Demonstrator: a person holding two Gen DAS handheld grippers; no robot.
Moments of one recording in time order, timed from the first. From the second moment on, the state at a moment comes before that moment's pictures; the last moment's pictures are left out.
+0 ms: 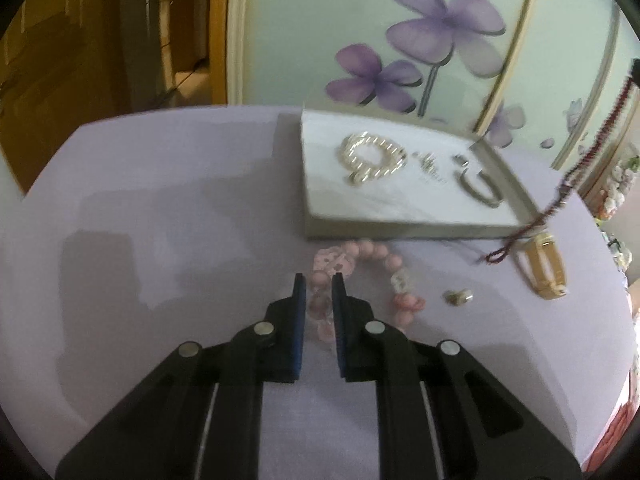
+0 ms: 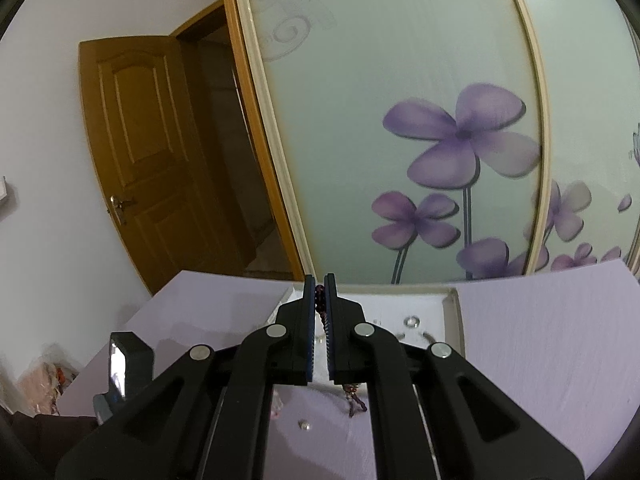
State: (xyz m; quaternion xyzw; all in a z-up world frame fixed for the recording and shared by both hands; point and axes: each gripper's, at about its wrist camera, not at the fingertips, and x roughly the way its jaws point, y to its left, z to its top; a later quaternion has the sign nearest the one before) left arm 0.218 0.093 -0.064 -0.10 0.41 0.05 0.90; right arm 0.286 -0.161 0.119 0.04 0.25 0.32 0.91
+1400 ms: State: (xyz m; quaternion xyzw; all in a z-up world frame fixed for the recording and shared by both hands) left arm 0.320 0.066 0.057 -0.07 0.30 -0.02 0.95; right arm 0.381 -0.149 0.126 0.02 0.24 0.26 0.94
